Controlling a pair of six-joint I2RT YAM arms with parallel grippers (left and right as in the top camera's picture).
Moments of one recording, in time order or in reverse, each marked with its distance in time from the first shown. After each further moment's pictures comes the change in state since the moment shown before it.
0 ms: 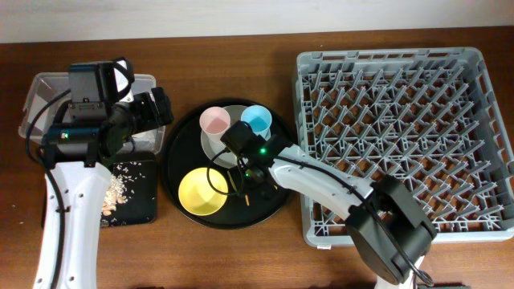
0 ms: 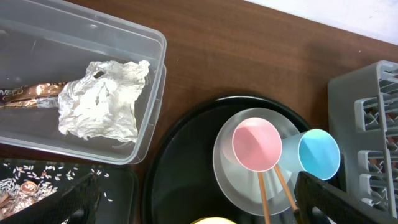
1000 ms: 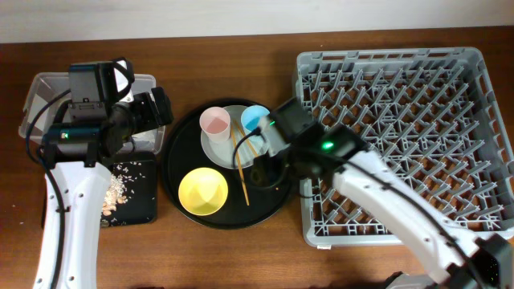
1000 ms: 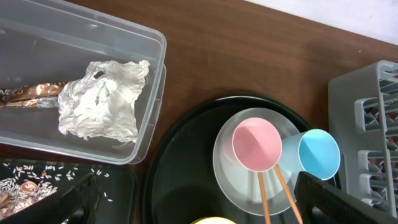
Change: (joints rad) left arm 0.000 0.000 0.000 0.000 0.000 0.000; right arm -0.107 -0.372 0.000 -0.229 -0.168 -0.049
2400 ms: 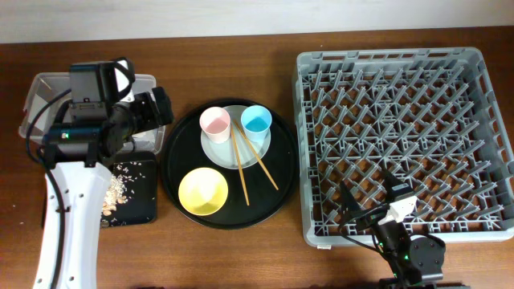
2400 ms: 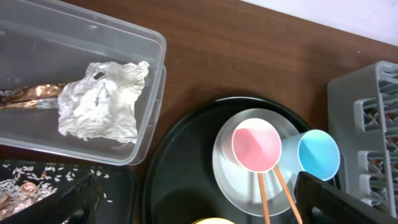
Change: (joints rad) left arm -0.001 0.000 -0.001 0.003 0.000 0.000; right arm -0.615 -1.565 -1.339 0.906 0.042 -0.223
